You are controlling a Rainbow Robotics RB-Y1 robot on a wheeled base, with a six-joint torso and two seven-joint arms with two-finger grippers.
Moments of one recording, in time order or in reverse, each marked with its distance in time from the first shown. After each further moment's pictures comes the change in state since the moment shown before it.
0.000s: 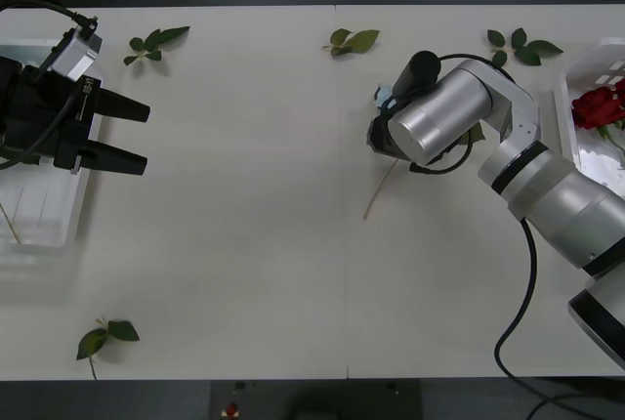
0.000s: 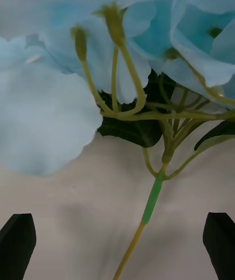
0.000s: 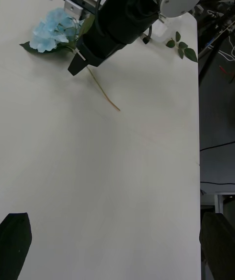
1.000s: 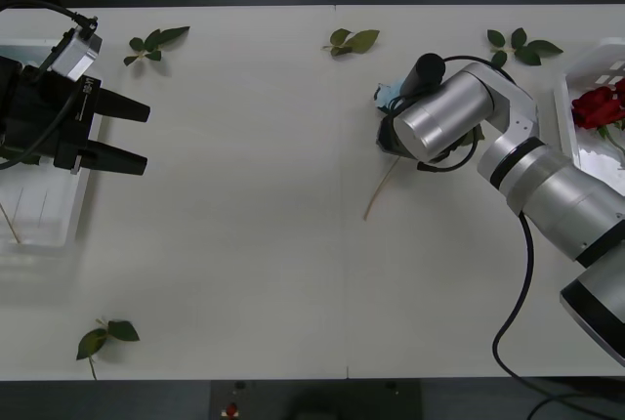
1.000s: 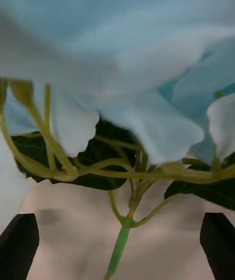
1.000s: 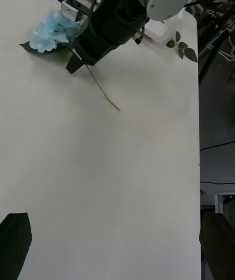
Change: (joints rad) right arm -0.036 0.022 0.000 0.151 0.000 -0.080 0.070; left arm 0.000 0.000 0.000 0.000 0.000 0.000 0.000
